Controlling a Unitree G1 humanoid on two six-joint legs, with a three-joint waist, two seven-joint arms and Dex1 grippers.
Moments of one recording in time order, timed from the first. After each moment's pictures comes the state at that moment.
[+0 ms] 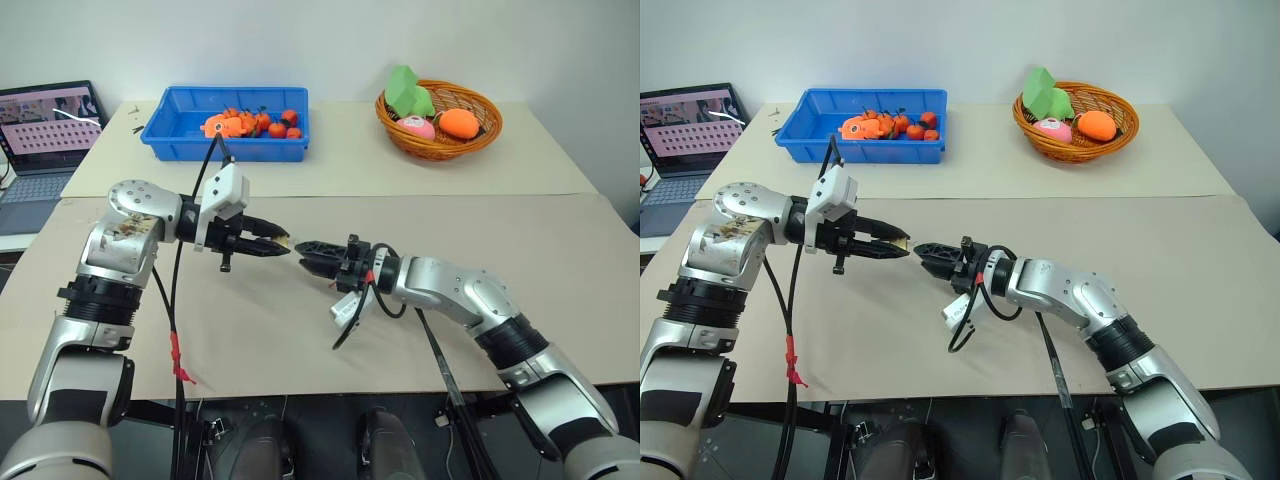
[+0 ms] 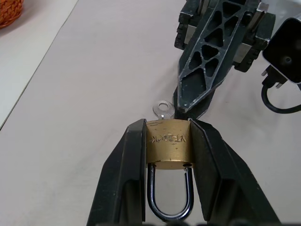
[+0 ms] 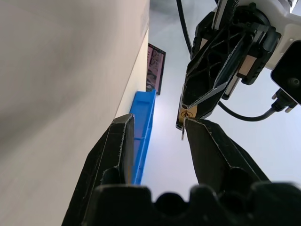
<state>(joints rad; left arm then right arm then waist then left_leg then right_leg) -0.84 0.70 -0.14 0.25 -0.28 0.35 -1.45 -0.74 -0.54 0.46 0.15 -0.99 -0.72 0.08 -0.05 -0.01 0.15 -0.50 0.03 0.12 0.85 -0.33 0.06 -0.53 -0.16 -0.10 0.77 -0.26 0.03</state>
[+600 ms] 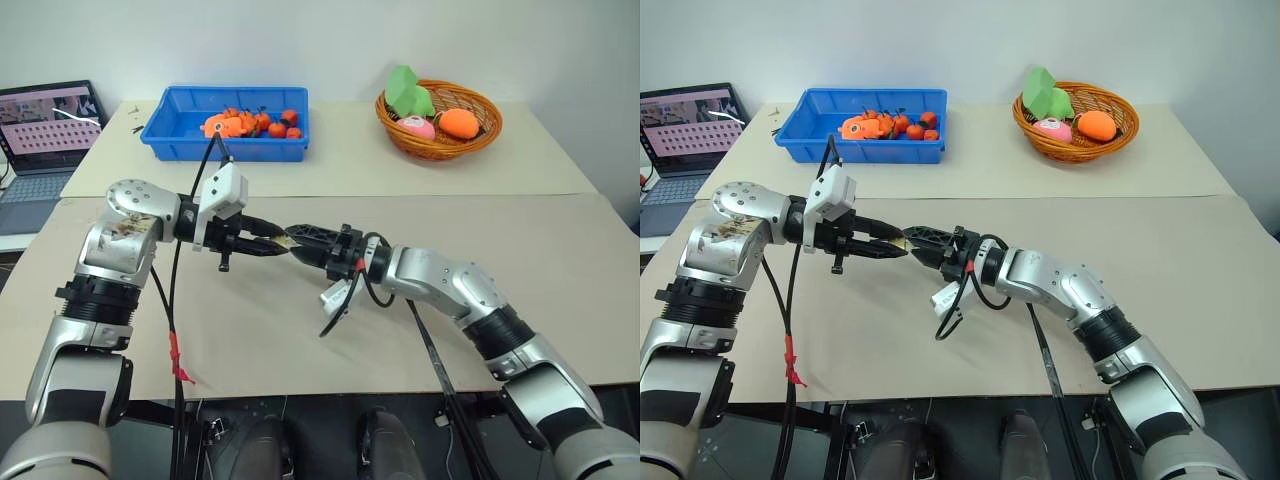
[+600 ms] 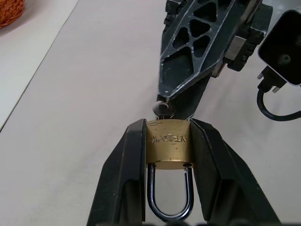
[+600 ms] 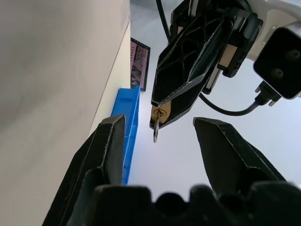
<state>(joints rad) -0.84 0.71 -0.14 0.25 -0.28 0.35 -1.44 -0.78 -0.48 0.48 0.19 -0.99 -0.69 0.06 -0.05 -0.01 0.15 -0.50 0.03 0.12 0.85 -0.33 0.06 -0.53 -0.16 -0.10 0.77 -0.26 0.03</state>
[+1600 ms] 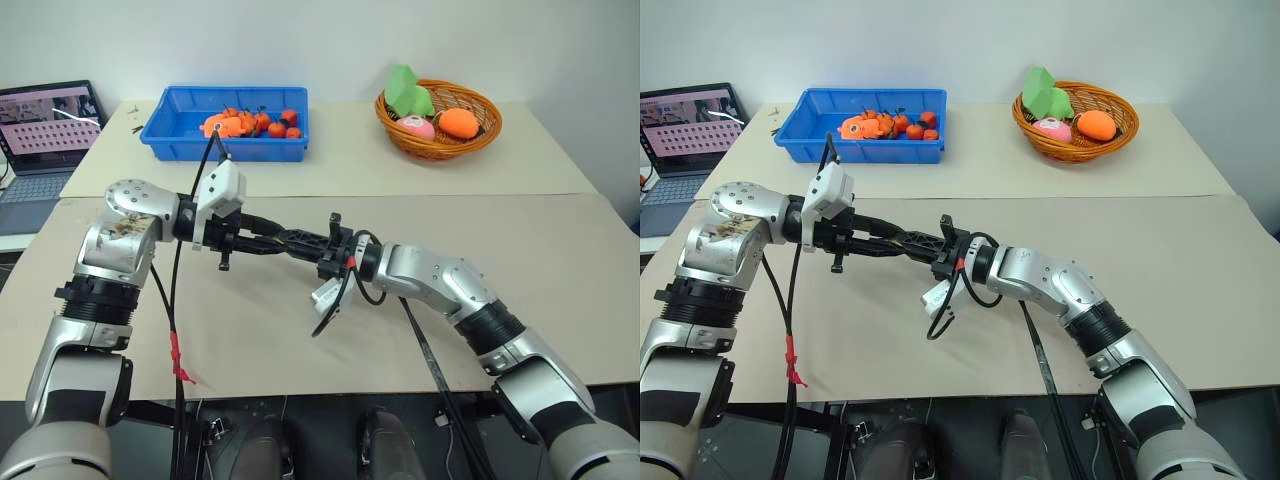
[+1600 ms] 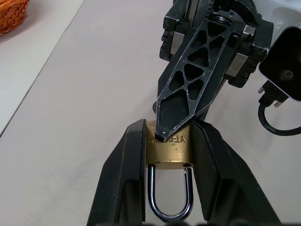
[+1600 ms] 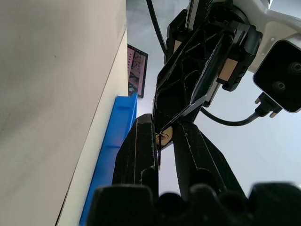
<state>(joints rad) -0.84 0.71 -0.13 0.25 -0.30 0.35 -1.44 -0.81 -0.46 0.50 0.22 -0.98 -0.69 0.07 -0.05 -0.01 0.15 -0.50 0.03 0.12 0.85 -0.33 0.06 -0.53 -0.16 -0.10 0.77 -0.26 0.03</state>
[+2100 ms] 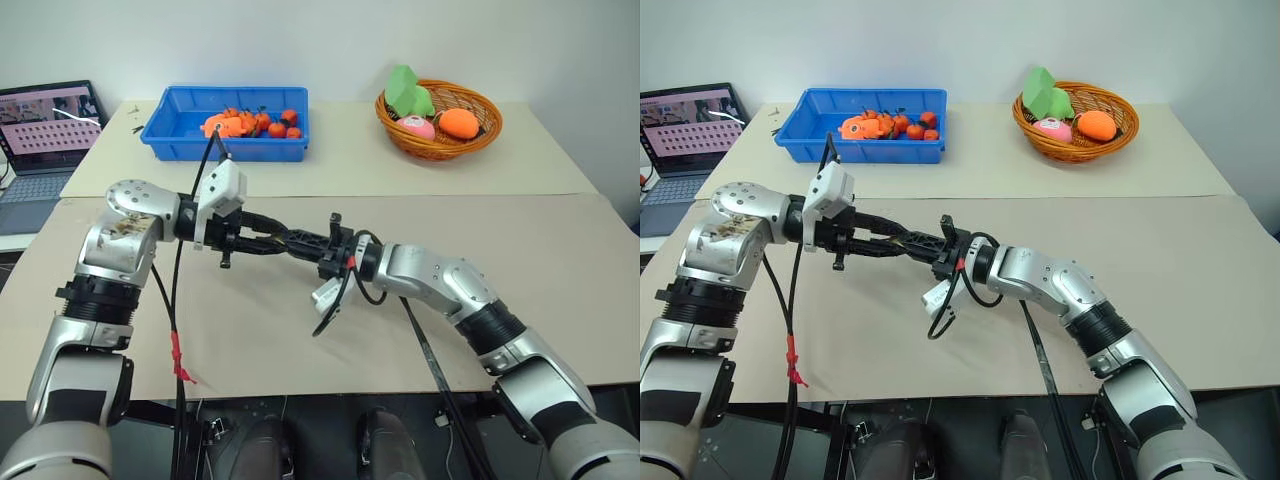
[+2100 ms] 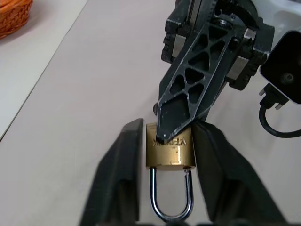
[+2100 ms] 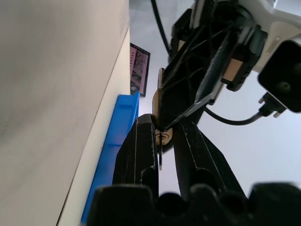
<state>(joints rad) -0.84 0.70 -0.13 0.25 -0.31 0.35 -1.43 -0.81 -0.46 0.50 0.21 -0.98 -0.68 0.08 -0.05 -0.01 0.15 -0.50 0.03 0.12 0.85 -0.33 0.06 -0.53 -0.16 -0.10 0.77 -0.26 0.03</state>
